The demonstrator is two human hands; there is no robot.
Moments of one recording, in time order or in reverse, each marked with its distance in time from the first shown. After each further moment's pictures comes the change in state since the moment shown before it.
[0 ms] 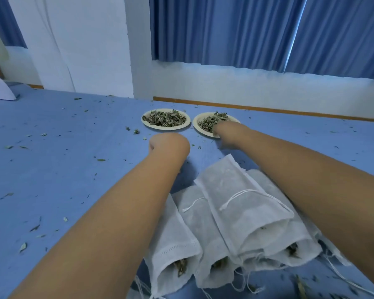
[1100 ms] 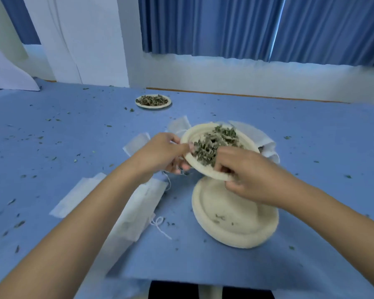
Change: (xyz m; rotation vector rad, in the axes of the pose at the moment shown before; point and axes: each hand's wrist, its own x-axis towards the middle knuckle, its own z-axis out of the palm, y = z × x) left_hand -0.284 0.015 0.067 -1.501 0.030 0.434; right_hand -0.387 0.015 0.035 0.511 0.438 -0.523
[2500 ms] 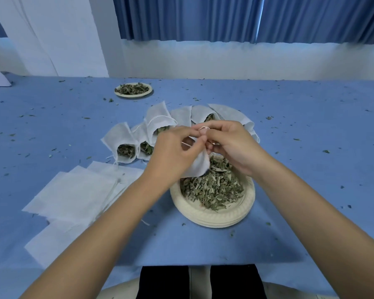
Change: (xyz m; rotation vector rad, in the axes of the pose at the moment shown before) left_hand -0.010 -0.015 0.080 0.325 0.255 0.627; right_hand 0.006 0.021 0.016 1.151 0.335 0.475
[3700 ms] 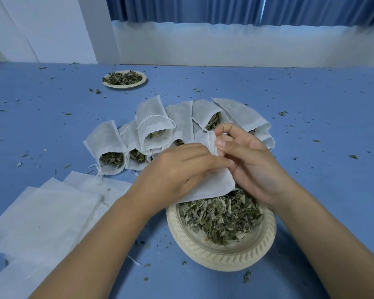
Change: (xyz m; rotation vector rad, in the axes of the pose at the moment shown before) left_hand 0.020 -0.047 0.006 0.167 -0.201 0.691; right_hand 0.014 0.035 -0.016 0.430 -0.140 -0.017
